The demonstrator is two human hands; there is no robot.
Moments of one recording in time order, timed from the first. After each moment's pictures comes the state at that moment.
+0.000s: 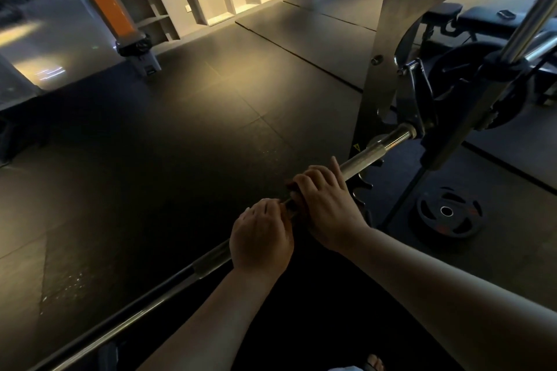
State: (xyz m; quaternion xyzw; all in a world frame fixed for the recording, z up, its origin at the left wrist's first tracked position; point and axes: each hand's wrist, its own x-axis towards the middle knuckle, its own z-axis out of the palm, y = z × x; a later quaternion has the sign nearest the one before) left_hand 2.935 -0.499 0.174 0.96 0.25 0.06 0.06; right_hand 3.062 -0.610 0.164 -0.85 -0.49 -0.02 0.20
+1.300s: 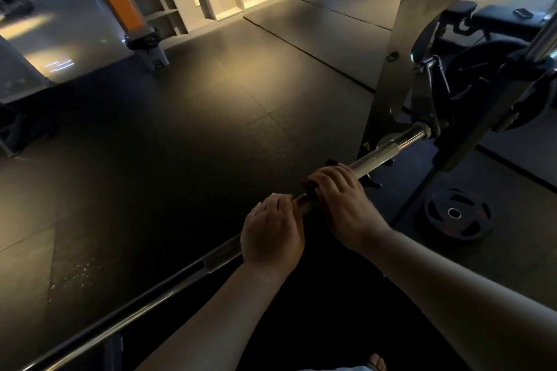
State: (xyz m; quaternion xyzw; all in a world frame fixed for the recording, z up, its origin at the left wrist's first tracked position) left_hand 2.935 -0.501 0.180 0.97 0.24 0.06 0.05; right_hand 3.066 -0.623 0.162 -0.81 -0.50 -0.01 0.30
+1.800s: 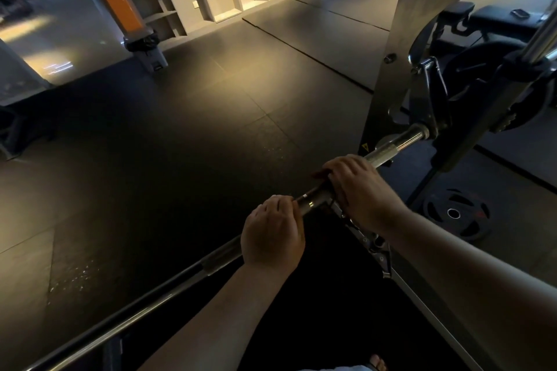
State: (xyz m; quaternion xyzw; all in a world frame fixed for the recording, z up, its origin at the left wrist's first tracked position) left_hand 2.939 -0.503 0.179 0.97 0.24 0.08 0.06; right_hand 3.104 -0.635 0.171 -0.85 -0.47 0.00 0.26
